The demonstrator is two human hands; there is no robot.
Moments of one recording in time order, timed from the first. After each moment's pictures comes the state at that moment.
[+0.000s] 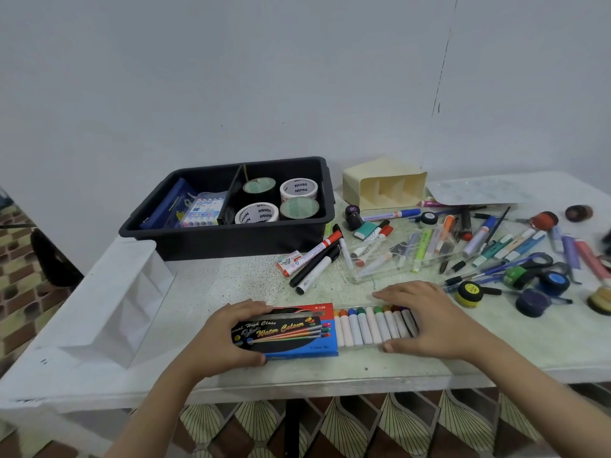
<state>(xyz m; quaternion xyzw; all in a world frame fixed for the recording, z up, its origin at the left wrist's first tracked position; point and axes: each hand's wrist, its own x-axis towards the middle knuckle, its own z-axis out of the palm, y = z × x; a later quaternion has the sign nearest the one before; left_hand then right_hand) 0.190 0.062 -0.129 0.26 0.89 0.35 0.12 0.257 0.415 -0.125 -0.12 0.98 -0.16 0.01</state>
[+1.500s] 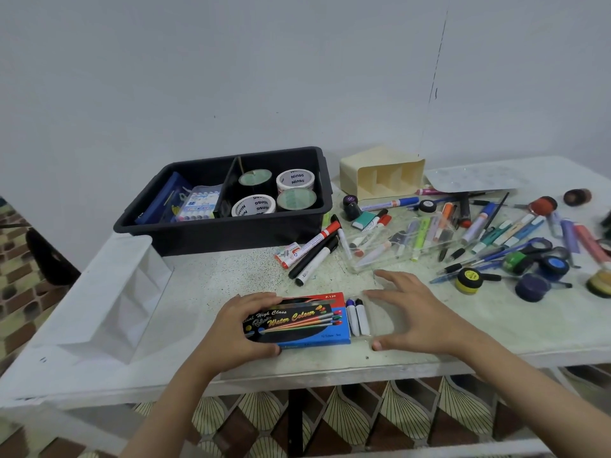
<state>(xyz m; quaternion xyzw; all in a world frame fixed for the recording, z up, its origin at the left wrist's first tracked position) 0.192 0.074 -0.143 0.27 0.89 0.36 0.08 0.262 0.393 -0.132 -0.10 0.97 -0.23 0.04</state>
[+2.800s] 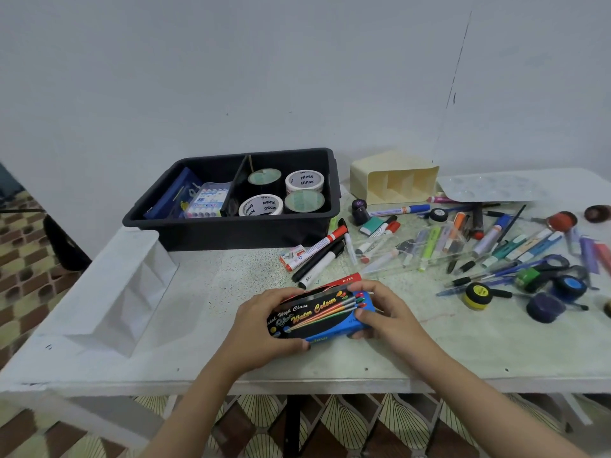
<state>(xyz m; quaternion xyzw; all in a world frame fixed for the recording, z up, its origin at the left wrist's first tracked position) 0.205 0.111 -0.134 0.24 0.89 0.38 0.04 0.255 0.341 -0.130 0.04 0.69 -0.72 0.05</state>
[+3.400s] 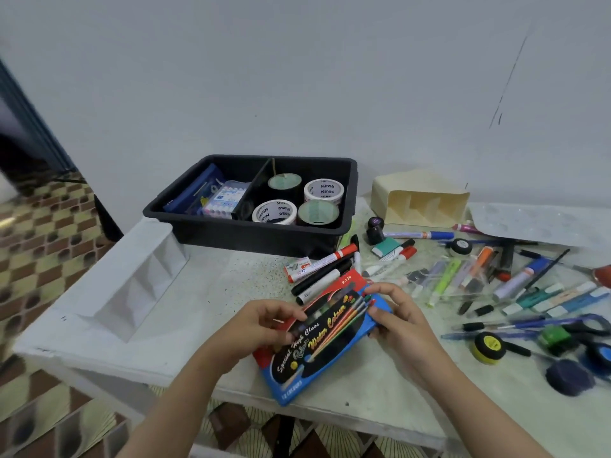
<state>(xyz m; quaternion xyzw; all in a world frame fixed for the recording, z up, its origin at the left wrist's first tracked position) 0.202 0.140 -0.100 0.04 0.76 0.60 0.24 0.220 0.380 -0.121 0.01 0.57 -0.82 0.06</state>
